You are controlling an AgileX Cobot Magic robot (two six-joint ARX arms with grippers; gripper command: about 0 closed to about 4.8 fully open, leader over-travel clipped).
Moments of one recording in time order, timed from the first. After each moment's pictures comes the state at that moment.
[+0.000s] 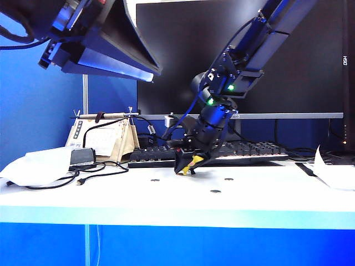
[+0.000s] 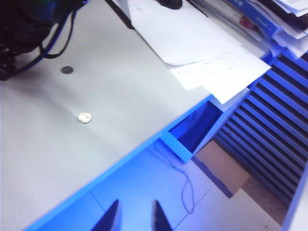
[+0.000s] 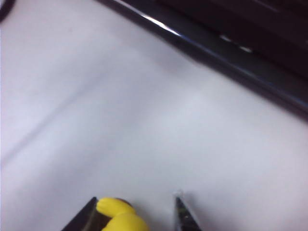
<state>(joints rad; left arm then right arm) -0.86 1.04 0.58 0.06 0.10 -0.15 0.44 2.38 1.87 -0.31 -0.15 -0.16</state>
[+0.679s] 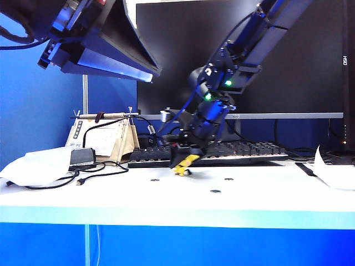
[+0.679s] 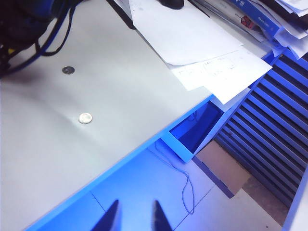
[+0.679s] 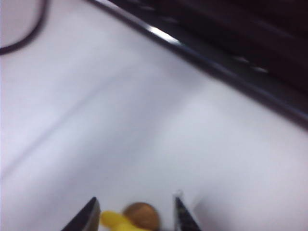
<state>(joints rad) -0.86 1.04 0.58 0.06 0.09 -0.15 0.46 2.36 1.88 -0.31 -0.18 -0.15</state>
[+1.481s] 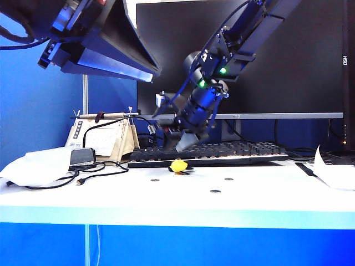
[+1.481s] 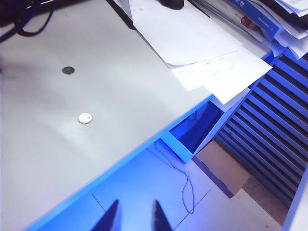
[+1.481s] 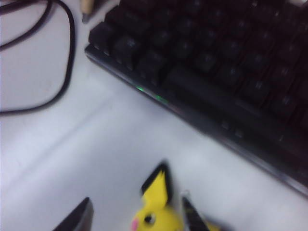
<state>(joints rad) -0.86 1.04 0.58 0.06 0.09 -0.15 0.47 2.35 1.94 -0.30 -0.14 -0.15</state>
